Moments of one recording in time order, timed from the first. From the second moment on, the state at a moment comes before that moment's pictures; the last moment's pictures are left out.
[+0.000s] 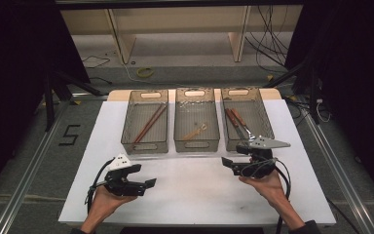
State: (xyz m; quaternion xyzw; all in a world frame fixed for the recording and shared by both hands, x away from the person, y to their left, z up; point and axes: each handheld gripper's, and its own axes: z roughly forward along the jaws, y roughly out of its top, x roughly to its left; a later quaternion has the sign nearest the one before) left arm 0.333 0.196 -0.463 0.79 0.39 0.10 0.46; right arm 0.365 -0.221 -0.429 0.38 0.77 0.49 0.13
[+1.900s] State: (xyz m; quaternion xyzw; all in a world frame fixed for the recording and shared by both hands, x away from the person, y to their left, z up) left arm 0.330 0.198 -0.467 0.79 0.39 0.10 0.47; right arm 0.326 -0.236 -0.456 0.39 0.78 0.48 0.13
